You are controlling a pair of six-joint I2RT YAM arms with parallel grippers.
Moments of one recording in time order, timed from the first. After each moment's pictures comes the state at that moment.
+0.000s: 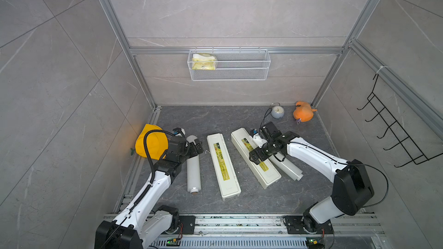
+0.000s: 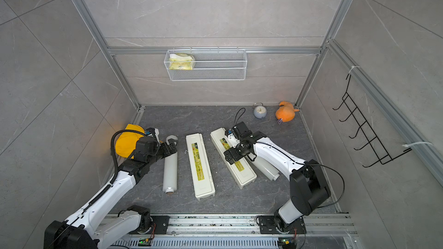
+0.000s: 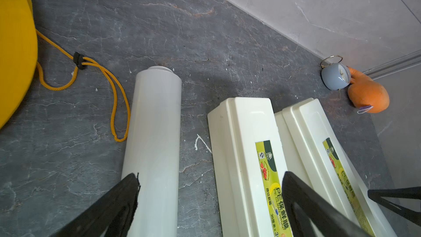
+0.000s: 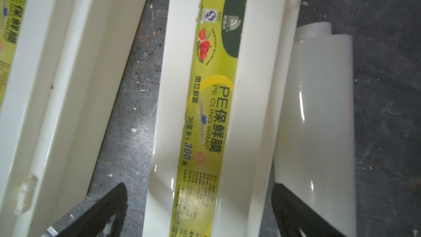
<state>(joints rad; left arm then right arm) -0.28 1.02 0.67 -0.28 0.02 -0.55 0.54 1.60 1.20 -0.78 -0.13 -0.09</state>
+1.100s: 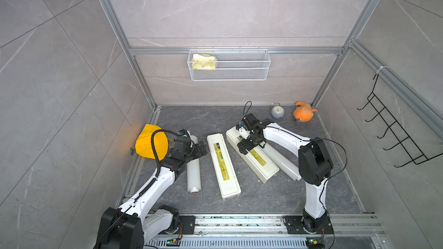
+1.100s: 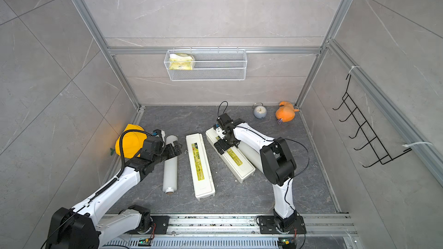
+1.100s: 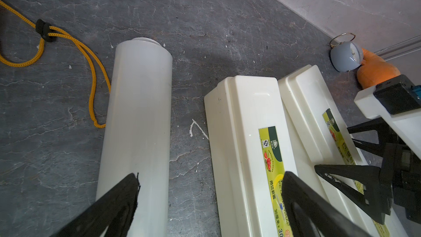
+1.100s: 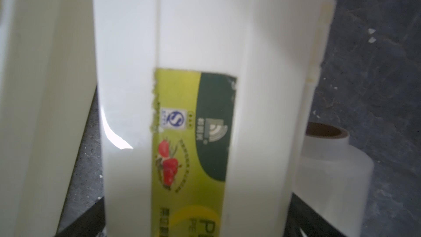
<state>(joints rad) -0.32 1.09 0.67 -0.27 0.04 -0.58 0.58 2.00 1.60 -0.88 -0.04 -0.13</state>
